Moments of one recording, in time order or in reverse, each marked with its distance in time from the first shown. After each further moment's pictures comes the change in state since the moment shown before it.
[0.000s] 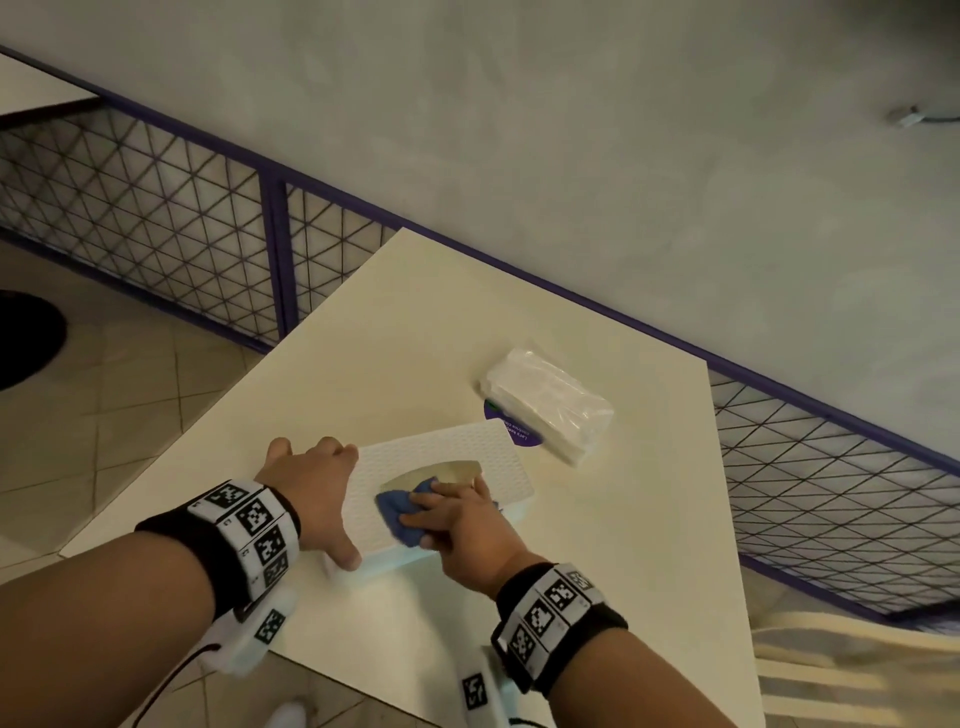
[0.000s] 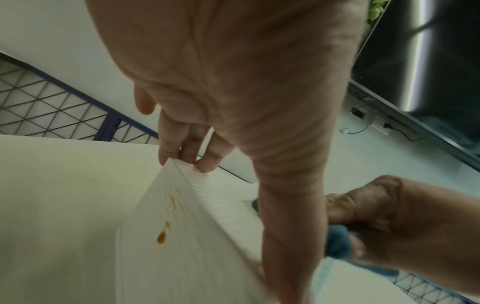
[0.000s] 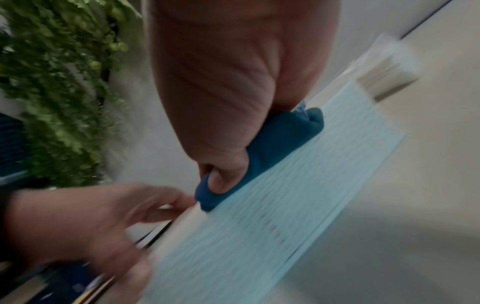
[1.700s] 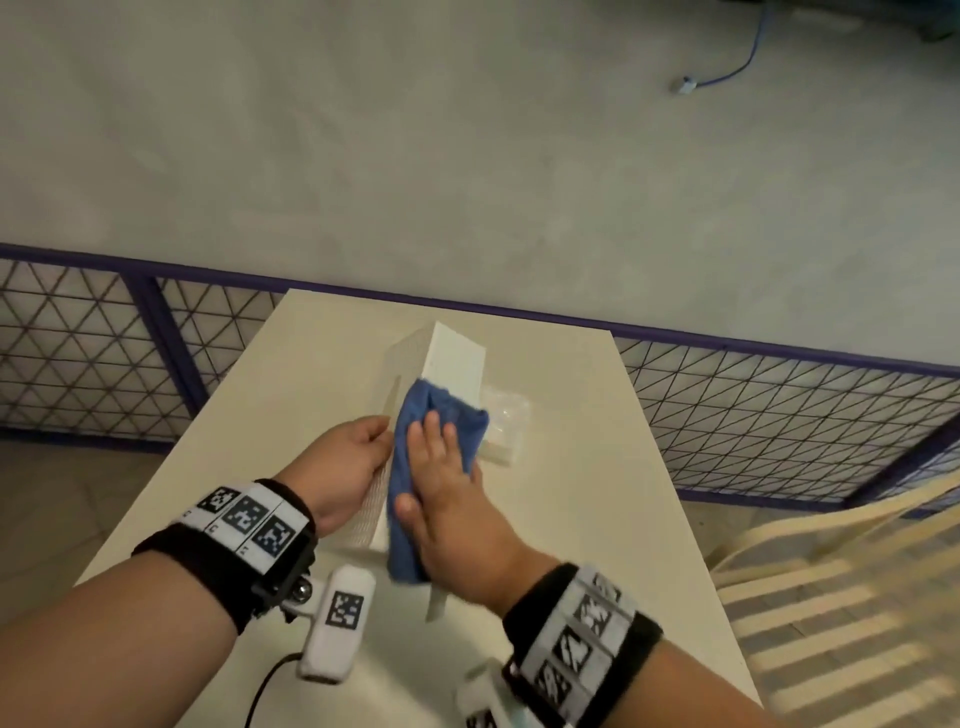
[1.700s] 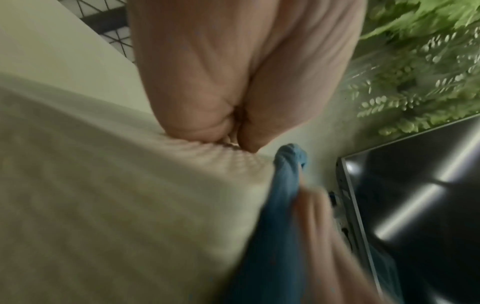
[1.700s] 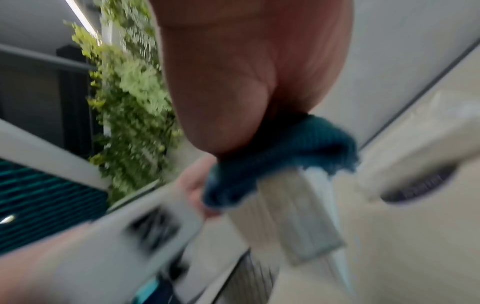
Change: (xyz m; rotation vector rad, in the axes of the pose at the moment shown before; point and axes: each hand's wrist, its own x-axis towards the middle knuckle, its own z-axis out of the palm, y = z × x) left_hand 0.027 0.093 -0.069 -1.419 0.006 0.331; right_hand -0.055 -0.038 -0.084 0.188 0.364 0.186
